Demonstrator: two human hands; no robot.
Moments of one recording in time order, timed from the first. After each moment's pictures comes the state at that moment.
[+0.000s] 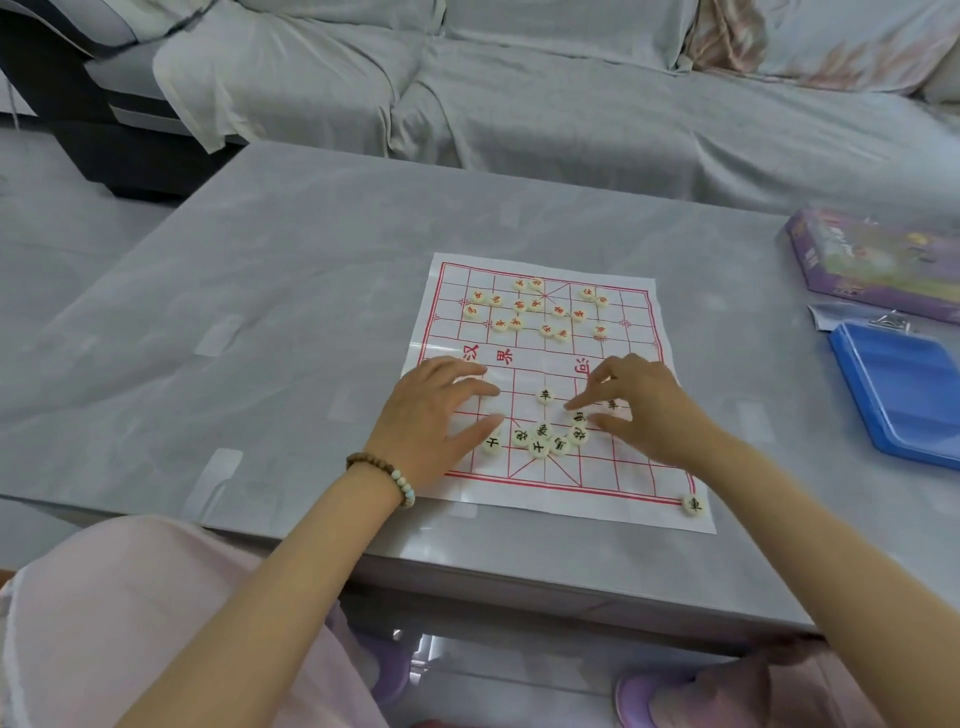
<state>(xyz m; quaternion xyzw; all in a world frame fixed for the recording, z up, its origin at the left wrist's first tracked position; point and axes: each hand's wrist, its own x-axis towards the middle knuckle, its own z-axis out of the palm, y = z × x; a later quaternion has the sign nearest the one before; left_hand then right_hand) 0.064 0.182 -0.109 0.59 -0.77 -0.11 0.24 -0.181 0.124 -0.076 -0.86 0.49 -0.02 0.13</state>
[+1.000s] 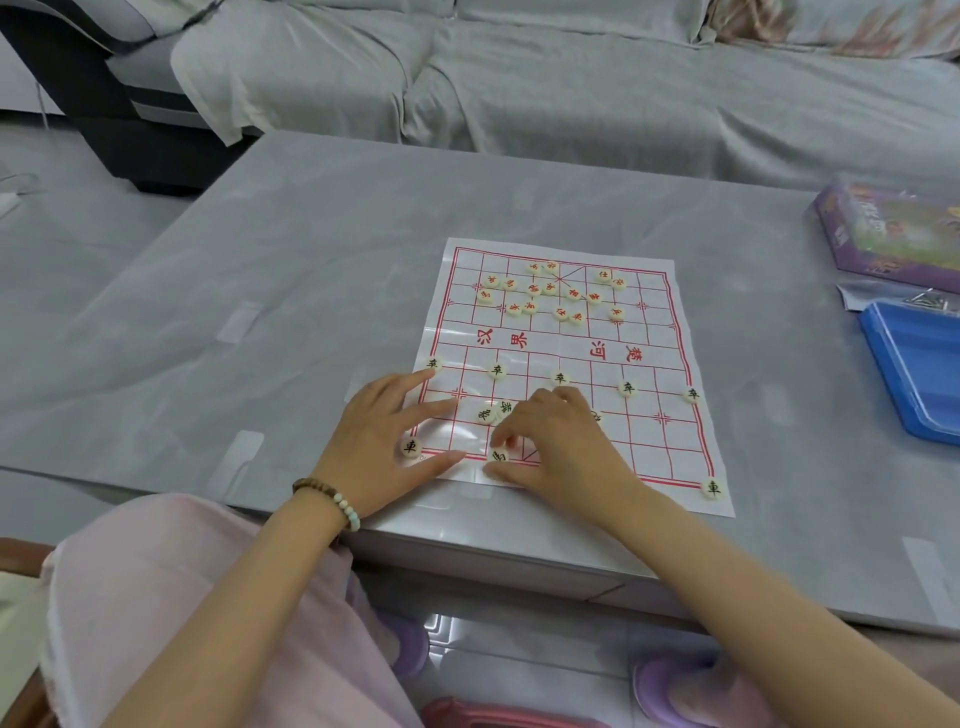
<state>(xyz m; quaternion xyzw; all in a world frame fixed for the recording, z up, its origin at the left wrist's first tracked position) 0.110 0.222 -0.129 0.62 -0.75 -0.10 0.20 -0.105 0.189 -0.092 -0.89 0.41 -0.11 0.14</state>
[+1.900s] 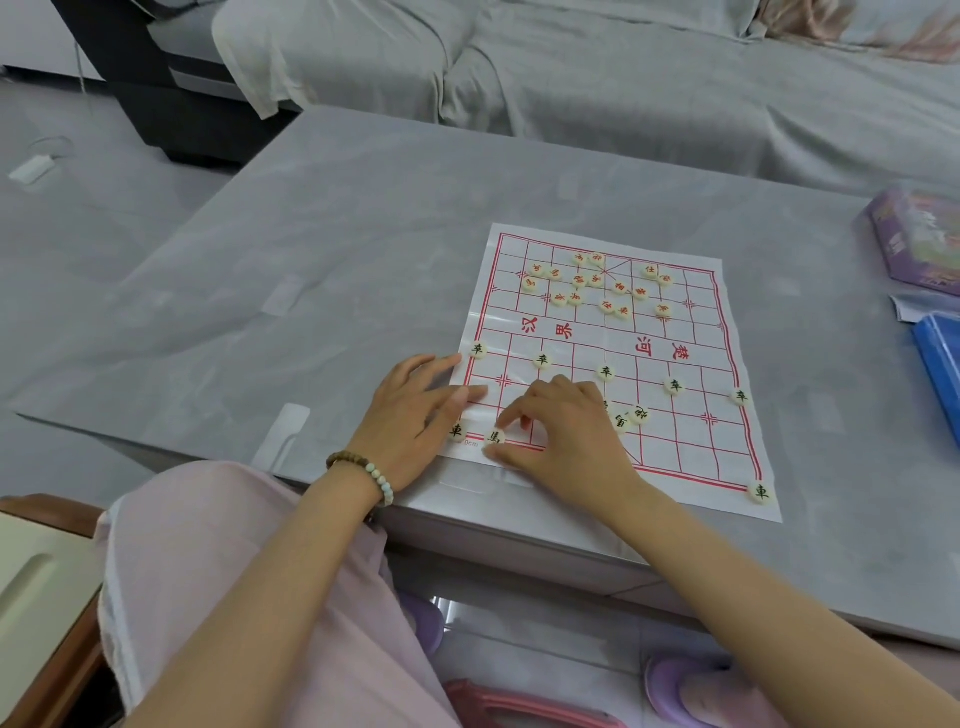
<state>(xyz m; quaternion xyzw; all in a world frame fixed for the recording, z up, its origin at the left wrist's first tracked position) 0.121 0.226 -0.130 0.66 -0.69 -0.20 0.23 -0.068 0.194 -0.110 -0.88 0.44 -0.17 0.13</state>
